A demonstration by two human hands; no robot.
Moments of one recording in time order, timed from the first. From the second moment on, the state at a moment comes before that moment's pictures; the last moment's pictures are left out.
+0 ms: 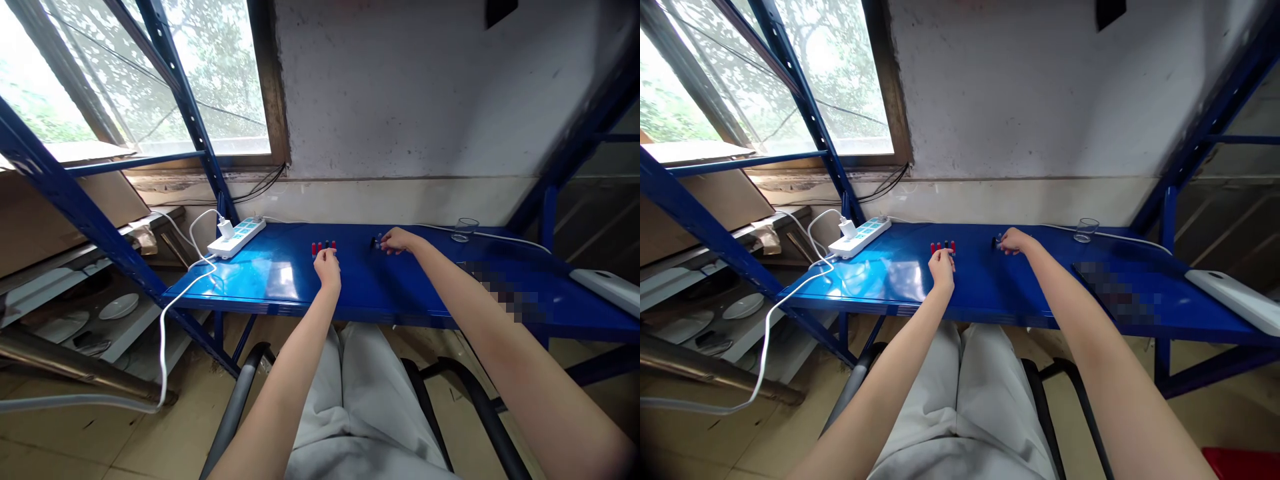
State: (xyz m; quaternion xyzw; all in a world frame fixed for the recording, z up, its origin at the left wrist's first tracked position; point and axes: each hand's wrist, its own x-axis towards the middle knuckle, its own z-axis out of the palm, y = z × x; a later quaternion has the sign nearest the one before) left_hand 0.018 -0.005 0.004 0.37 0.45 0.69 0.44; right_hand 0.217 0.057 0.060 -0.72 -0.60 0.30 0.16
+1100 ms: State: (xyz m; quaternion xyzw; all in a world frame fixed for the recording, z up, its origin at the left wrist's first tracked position) left_hand 0.017 0.001 0.006 0.30 0.44 0.71 0.45; right_hand 0.093 0.056 0.000 -0.64 -0.69 0.14 0.31
